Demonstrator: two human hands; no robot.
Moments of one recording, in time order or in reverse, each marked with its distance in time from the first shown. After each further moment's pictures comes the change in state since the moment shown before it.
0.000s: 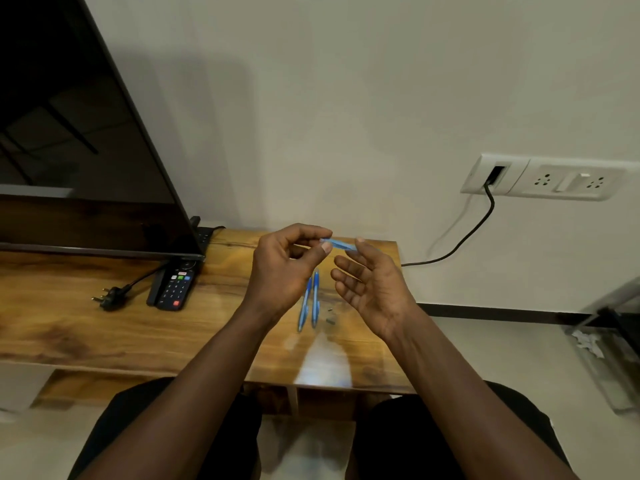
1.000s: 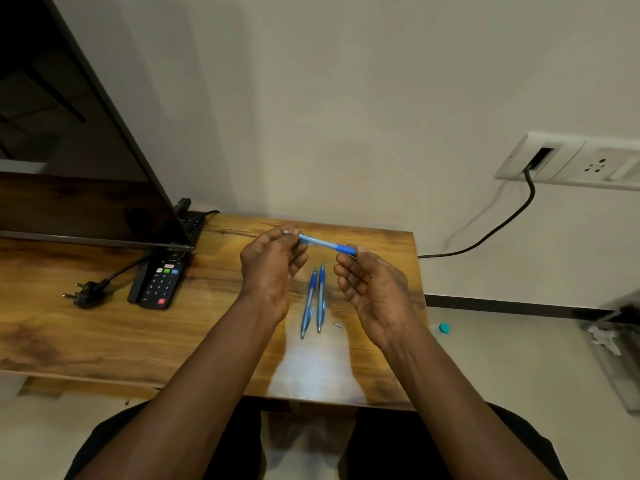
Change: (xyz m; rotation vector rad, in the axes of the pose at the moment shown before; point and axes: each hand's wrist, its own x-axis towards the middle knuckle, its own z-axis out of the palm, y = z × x) left_hand 0.046 -0.058 0.005 -0.564 0.394 -0.545; right_hand 0.058 0.034 0.001 0.089 0.104 -0.049
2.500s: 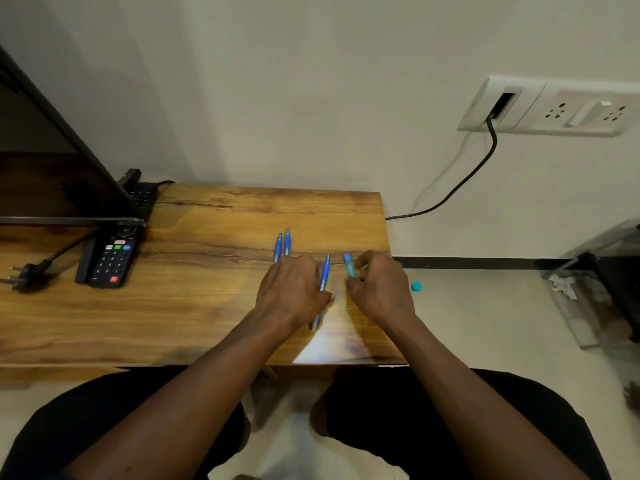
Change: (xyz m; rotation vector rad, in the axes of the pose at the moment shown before) left_hand -0.026 -0.090 0.008 1.673 -0.373 0.413; right_hand 0.029 0.021 -0.098 -1.502 0.212 -0.321
